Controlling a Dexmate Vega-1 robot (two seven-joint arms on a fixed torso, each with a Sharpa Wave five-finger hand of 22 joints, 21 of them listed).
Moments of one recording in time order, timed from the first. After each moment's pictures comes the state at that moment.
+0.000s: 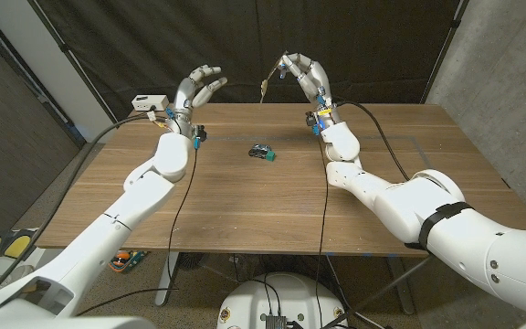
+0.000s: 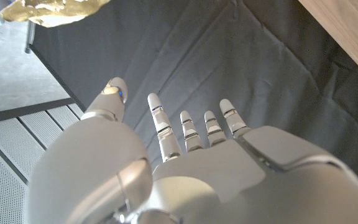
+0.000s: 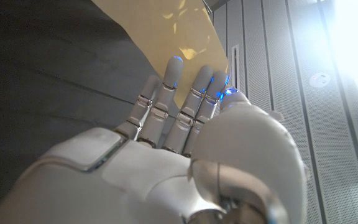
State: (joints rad) left arm 0.89 0.62 0.32 -1.80 -0.13 -0.05 0.44; left_hand 0.74 -0.12 0.52 -0.16 0.20 0.58 -0.20 0.40 0.20 0.13 -0.09 0.30 0.25 0.00 0.05 0.24 0.22 -0.17 0.15 0.75 0.19; right arm -0.31 0.01 -0.47 -0.44 0.45 1.24 0.37; right_hand 1.06 0.15 0.19 0.03 0.42 0.81 -0.18 0.67 0.66 0.89 -0.21 0.42 0.82 0.68 -0.06 0.81 1.03 0.07 -0.04 1.27 0.41
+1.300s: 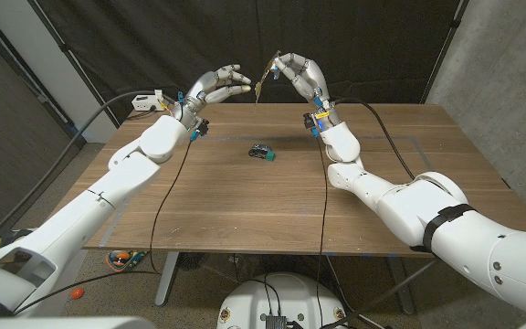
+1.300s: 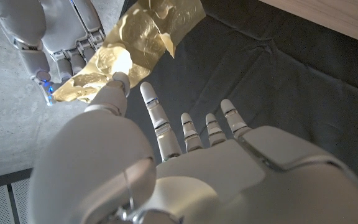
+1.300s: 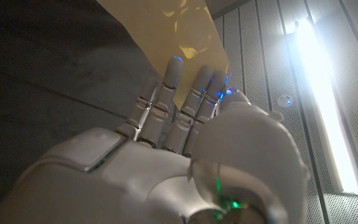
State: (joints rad) left arm 0.76 0.74 0.40 -1.73 -0.15 -0.16 0.09; left_hand 0.83 -0.12 0.49 -0.15 0.20 0.71 -0.19 0.52 0.27 0.11 -0.09 0.27 0.26 -0.03 0.08 0.24 0.23 -0.17 0.16 0.72 0.19; right arm -0.31 -0.01 -0.51 -0.46 0.36 1.33 0.32; right_hand 1.06 0.15 0.20 0.02 0.40 0.81 -0.18 0.69 0.64 0.91 -0.21 0.40 0.84 0.68 -0.07 0.78 1.05 0.03 -0.03 1.34 0.39
